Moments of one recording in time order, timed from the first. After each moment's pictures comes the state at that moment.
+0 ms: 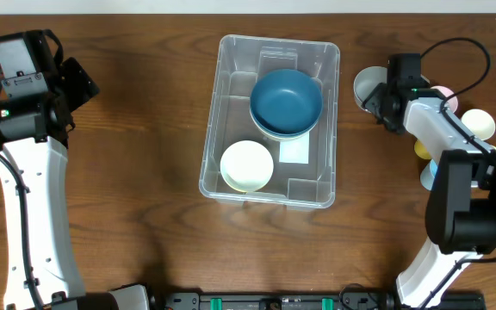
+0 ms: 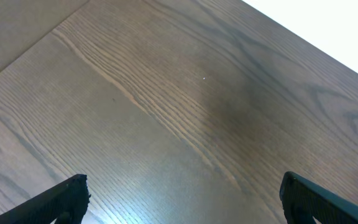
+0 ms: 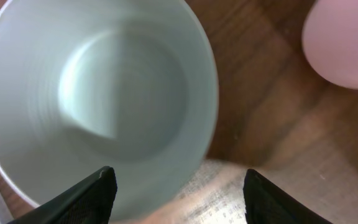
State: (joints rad) left arm 0.22 1.45 1.52 -0.92 -0.27 -0.38; right arm 0.00 1.96 1.28 -0.44 0.14 0.70
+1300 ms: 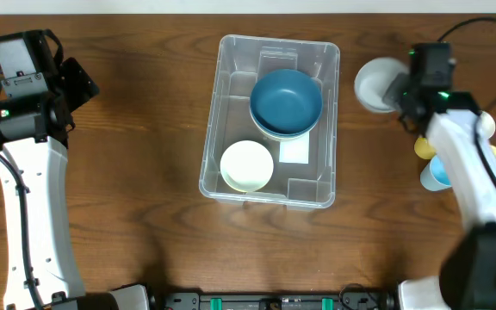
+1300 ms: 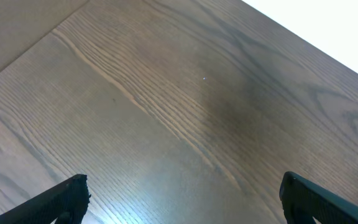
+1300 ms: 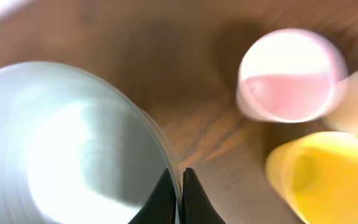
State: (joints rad) left arm 0.22 1.45 1.52 -0.92 -0.27 -0.38; right arm 0.00 1.62 1.29 -0.61 0.21 0.52
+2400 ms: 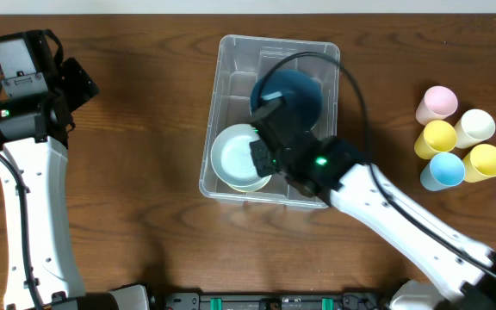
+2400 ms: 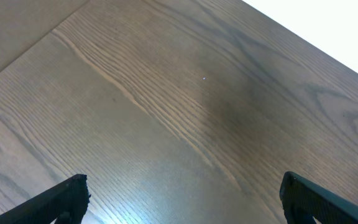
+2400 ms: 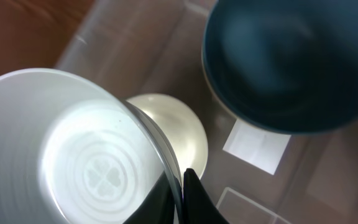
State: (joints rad) left arm 0.22 1.45 1.52 -0.92 -0.27 -0.38; right arm 0.78 1.56 1.31 -0.74 0.16 0.41
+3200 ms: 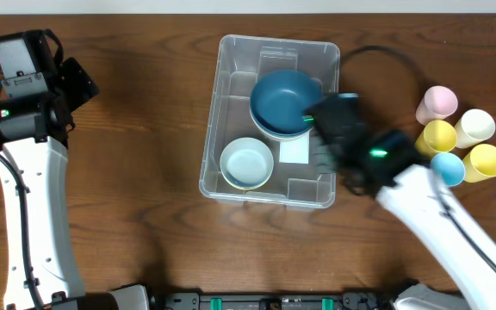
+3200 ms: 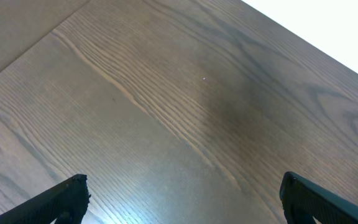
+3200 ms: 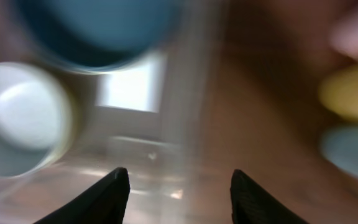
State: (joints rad) left arm 0.22 1.45 1.52 -0.92 -0.27 -0.38; right arm 0.55 1.37 1.31 -1.11 0.31 0.51
